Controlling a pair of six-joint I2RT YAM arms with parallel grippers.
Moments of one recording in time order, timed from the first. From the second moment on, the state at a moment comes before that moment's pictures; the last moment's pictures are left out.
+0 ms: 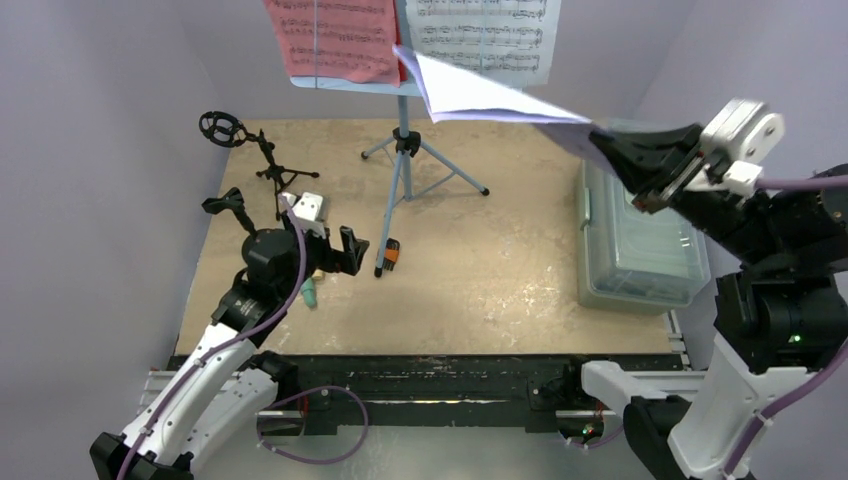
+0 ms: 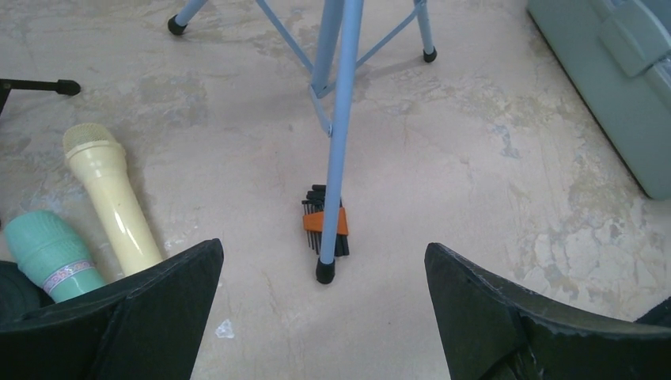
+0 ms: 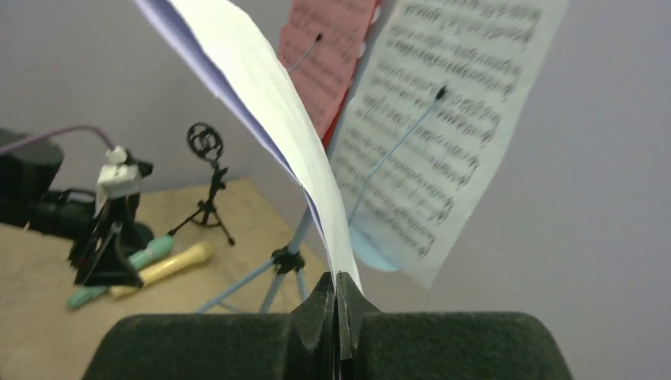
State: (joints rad) left arm -0.45 0.69 0.64 -0.23 -0.01 -0.20; right arm 0.01 1.13 2.23 -0.78 -0.74 -0.18
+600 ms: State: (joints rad) left arm -0.44 0.66 0.60 -0.11 0.23 -0.20; right arm 0.01 0.96 1.67 -0.92 -0.96 -0.24
